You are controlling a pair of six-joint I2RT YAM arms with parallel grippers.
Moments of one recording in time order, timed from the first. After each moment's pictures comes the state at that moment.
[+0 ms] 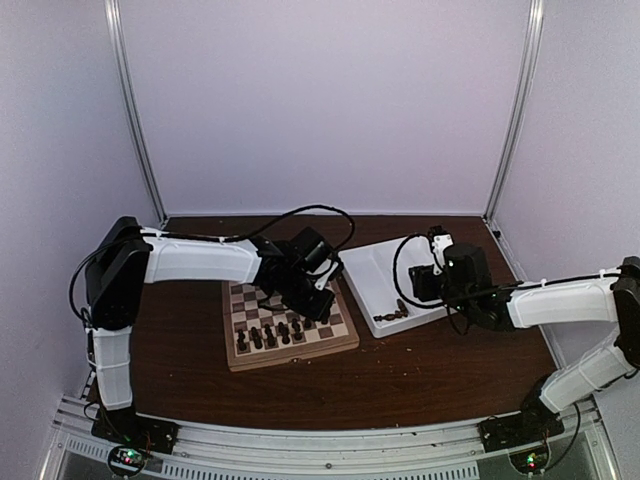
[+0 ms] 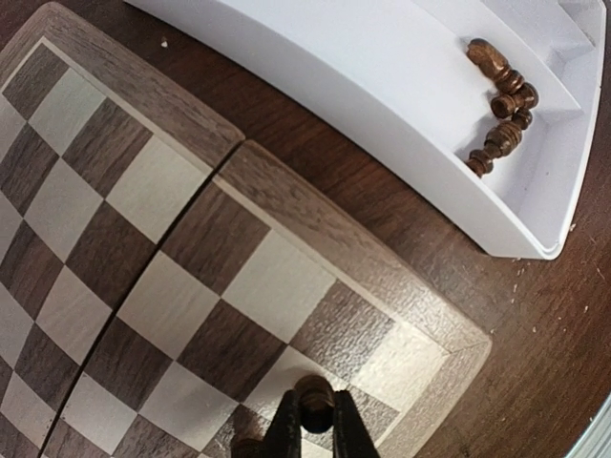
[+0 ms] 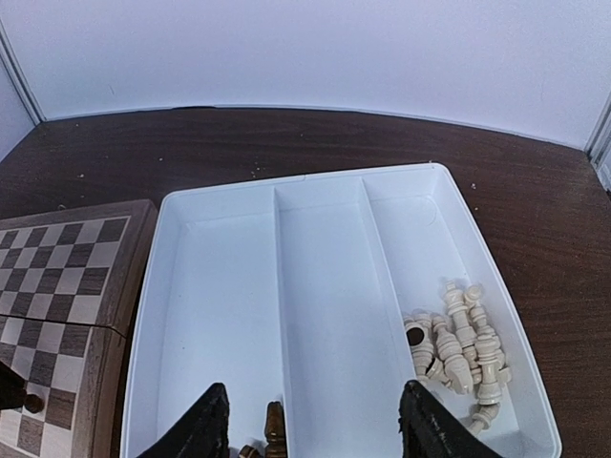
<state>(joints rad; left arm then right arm) -0.93 2.02 1.49 -0.52 0.06 -0.30 0.64 1.37 0.60 0.31 0.37 0.27</state>
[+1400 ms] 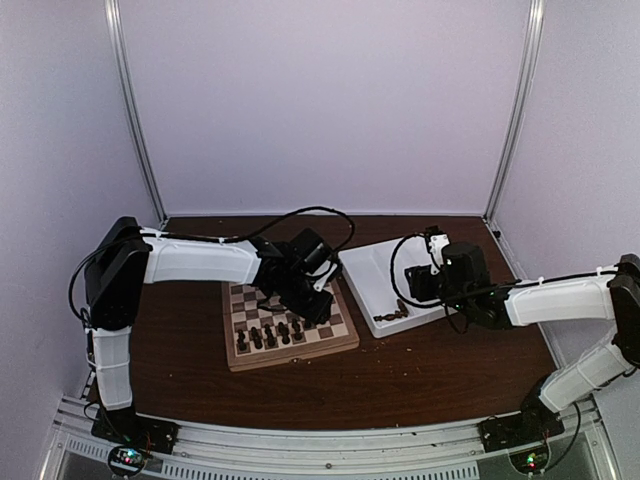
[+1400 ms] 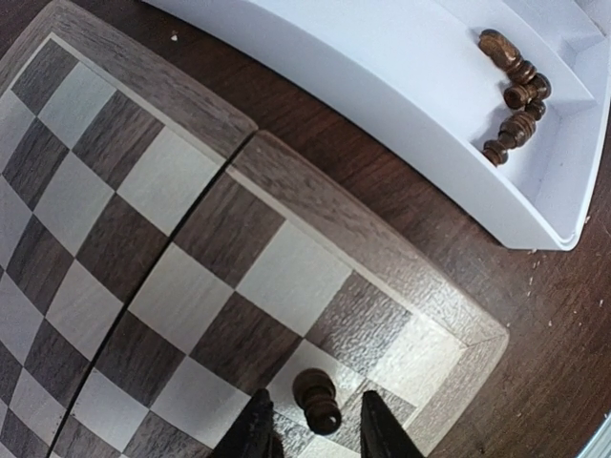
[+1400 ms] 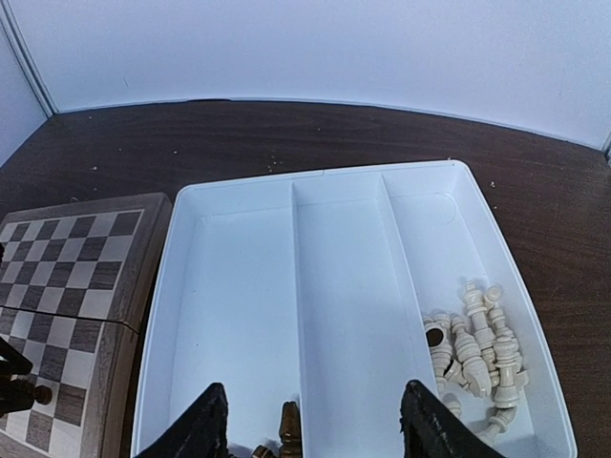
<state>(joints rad) -0.93 2.02 1.48 -0.52 0.03 -0.28 0.64 1.39 0.61 0.31 0.32 0.27</state>
